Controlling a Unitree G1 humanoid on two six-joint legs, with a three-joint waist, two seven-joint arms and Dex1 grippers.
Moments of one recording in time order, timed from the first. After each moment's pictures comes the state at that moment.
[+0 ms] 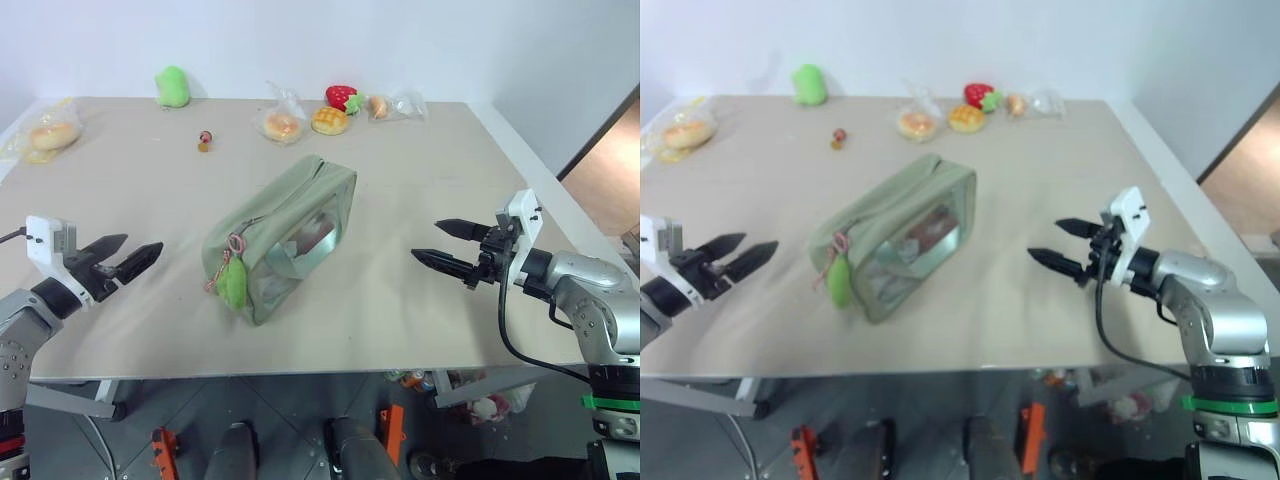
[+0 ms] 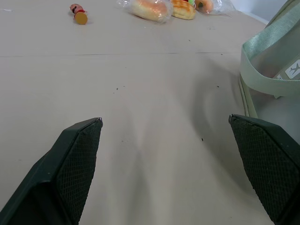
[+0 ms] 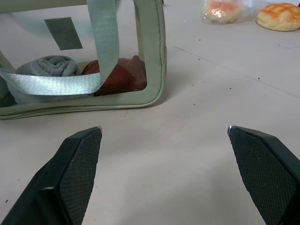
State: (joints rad) left arm -0.15 0.72 0.48 -0.05 -0.72 0.58 -0.70; right arm -0.40 -0.78 -0.19 -0.04 0.54 0.55 0.95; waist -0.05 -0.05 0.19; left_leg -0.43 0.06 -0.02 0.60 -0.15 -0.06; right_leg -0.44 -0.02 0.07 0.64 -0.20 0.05
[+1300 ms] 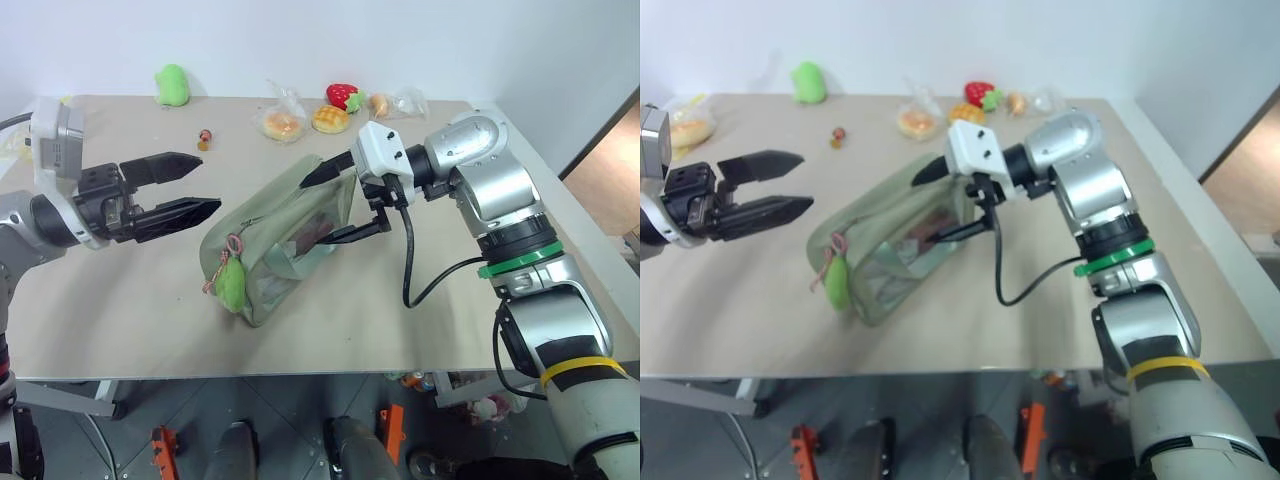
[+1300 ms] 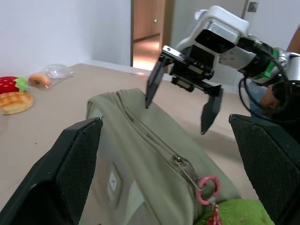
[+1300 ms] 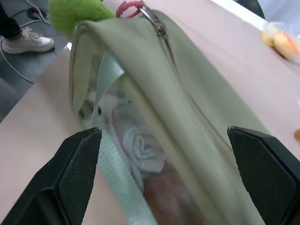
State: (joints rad) left arm -0.52 0.88 0.38 -0.23 -0.96 0.76 -1.03; right arm -1.21 -0.50 0.32 0.44 0.19 0.04 1.52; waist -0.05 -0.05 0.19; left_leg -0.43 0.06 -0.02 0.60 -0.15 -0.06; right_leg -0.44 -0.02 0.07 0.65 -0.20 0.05
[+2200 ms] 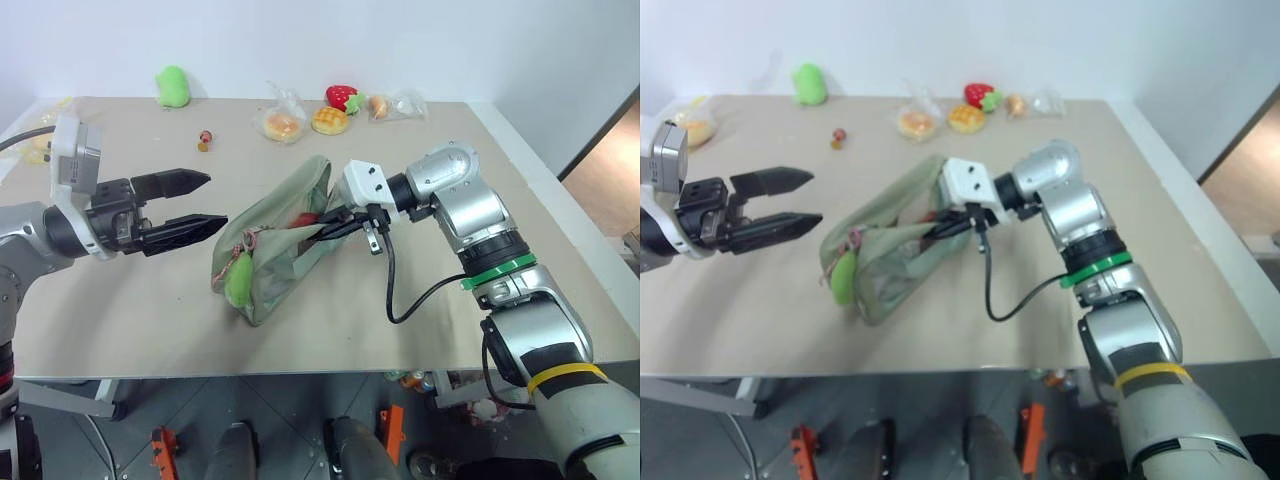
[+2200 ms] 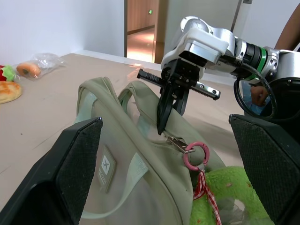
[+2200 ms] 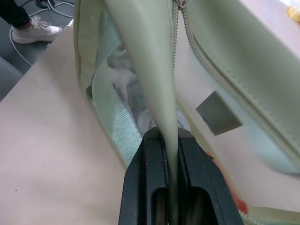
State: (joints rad) left arm -0.48 0.87 0.35 -0.25 -0.94 0.76 -1.03; right arm -1.14 -0.46 0.33 0.54 0.10 -0.06 1.52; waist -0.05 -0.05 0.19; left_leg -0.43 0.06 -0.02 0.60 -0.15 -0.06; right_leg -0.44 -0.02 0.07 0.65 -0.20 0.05
